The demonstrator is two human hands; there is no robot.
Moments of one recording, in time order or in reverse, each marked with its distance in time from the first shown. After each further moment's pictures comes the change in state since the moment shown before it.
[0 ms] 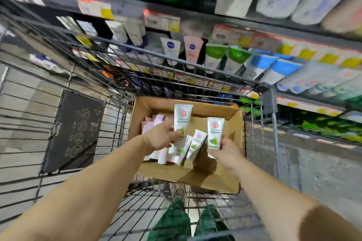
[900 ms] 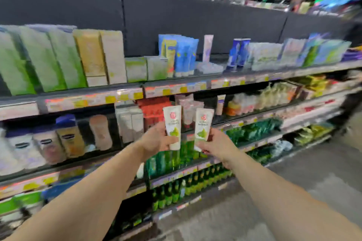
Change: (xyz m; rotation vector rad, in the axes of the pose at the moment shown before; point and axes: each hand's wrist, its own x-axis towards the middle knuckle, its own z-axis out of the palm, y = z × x) left_hand -0.138 0.438 0.546 0.171 -0.357 0.686; right_hand -0.297 0.241 -0.577 0.499 0.665 -0.534
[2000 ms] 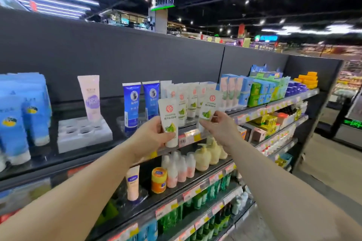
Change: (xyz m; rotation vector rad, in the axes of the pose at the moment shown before) left_hand 0.411 0.181 0.253 0.257 -0.102 0.350; right_hand 0.318 0.016 -0.419 0.049 0.460 -0.244
